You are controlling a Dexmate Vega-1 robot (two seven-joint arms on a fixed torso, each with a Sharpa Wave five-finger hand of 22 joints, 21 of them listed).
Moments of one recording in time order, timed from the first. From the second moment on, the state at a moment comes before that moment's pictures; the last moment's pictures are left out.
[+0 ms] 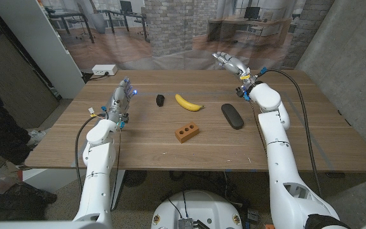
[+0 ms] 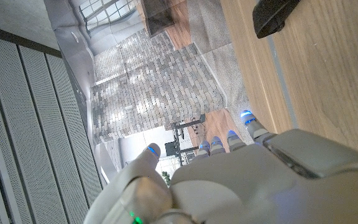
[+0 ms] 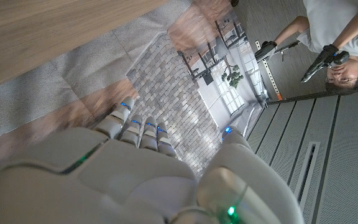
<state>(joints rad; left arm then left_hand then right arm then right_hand) 0.98 -0.03 -0.34 -1.53 -0.03 -0.07 -0.37 0.04 0.08 0.39 0.15 0.26 -0.17 0.04 0.19 0.17 -0.17 0.00 0.20 0.18 -0.17 0.03 0.20 0.17 -0.17 0.03 0.60 0.18 -0.81 0.10 0.12 -1.59 -0.56 0.24 0.49 0.23 0.00 0.25 -0.01 0.22 0.02 0.11 0.20 0.18 0.04 0.09 0.20 0.18 0.00 0.07 0.19 0.17 0.16 0.00 0.20 0.17</state>
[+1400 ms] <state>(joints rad) 0.99 -0.02 -0.36 -1.53 -0.03 -0.07 -0.36 0.04 0.08 0.39 0.15 0.27 -0.17 0.05 0.19 0.17 -0.17 0.01 0.20 0.18 -0.17 0.04 0.20 0.17 -0.17 0.06 0.57 0.18 -0.78 0.08 -0.01 -1.64 -0.82 0.29 0.46 0.25 0.00 0.24 -0.03 0.22 0.02 0.11 0.20 0.18 0.06 0.08 0.20 0.18 0.01 0.07 0.19 0.17 0.16 0.00 0.20 0.17</state>
